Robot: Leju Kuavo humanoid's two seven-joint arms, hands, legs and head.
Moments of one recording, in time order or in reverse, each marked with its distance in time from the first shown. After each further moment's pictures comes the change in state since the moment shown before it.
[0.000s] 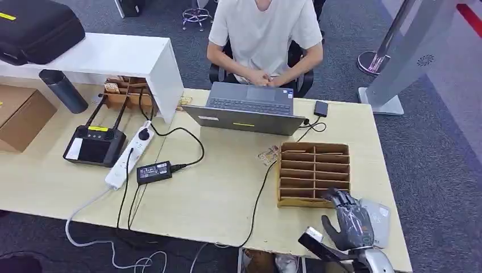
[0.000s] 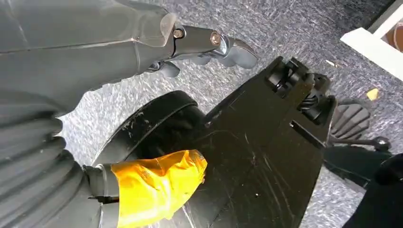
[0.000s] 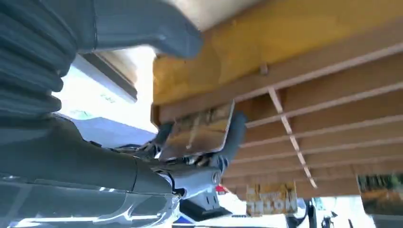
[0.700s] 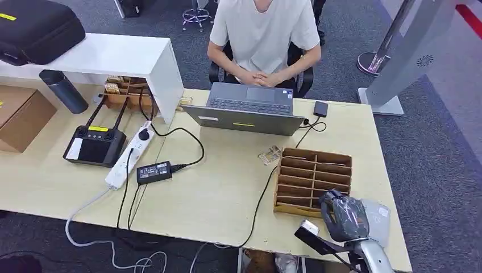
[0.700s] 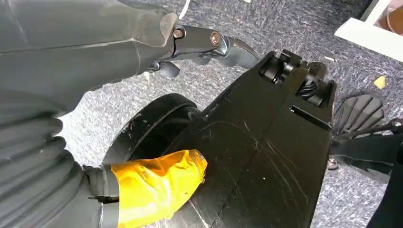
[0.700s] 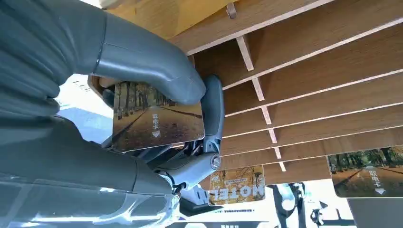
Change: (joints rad) left arm -0.025 -0.006 -0.057 -0.005 -0.116 -0.038 0.018; right arm -0.041 0.026 -0.001 0.021 -0.001 0.018 -0.020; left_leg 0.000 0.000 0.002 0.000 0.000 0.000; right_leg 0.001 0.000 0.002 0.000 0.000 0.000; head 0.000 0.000
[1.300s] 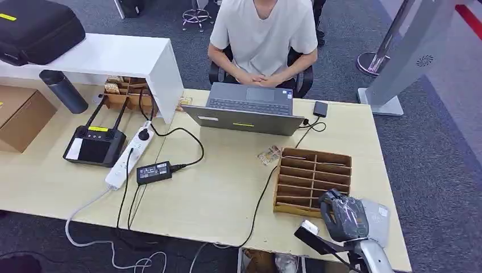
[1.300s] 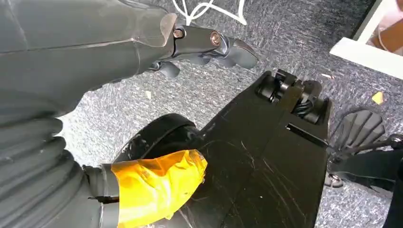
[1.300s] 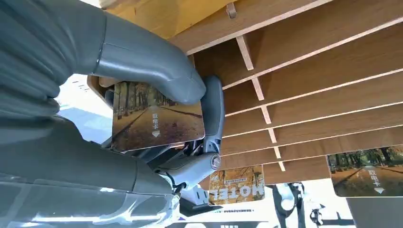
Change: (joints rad) left arm -0.012 -0.001 -0.004 -0.006 -0.060 0.043 0.003; right arm -0.001 0.003 0.000 0.003 0.000 0.002 -0.004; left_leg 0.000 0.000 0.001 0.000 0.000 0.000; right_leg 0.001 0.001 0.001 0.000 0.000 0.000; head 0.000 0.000
